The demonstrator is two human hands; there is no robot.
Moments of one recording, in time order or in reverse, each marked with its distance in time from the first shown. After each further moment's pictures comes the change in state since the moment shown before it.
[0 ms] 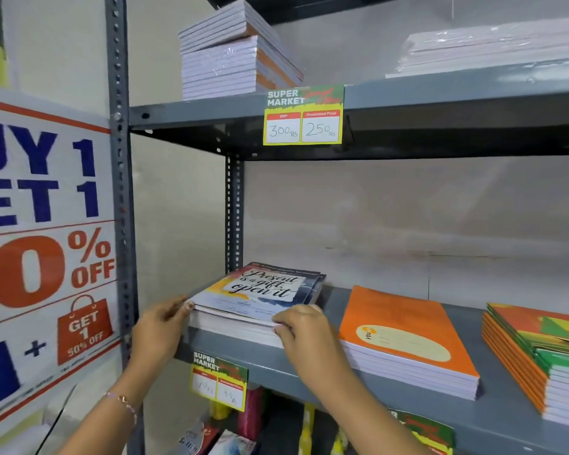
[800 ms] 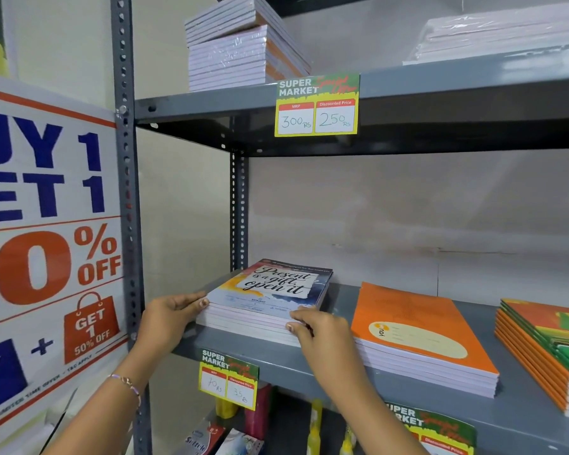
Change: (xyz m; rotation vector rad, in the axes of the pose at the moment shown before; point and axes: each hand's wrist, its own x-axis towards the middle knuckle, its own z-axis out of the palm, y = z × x) left_hand 0.031 -0.015 0.004 -0.266 -0.219 -0.140; right_hand -0.008 0.005 0.012 0.136 0.199 0.087
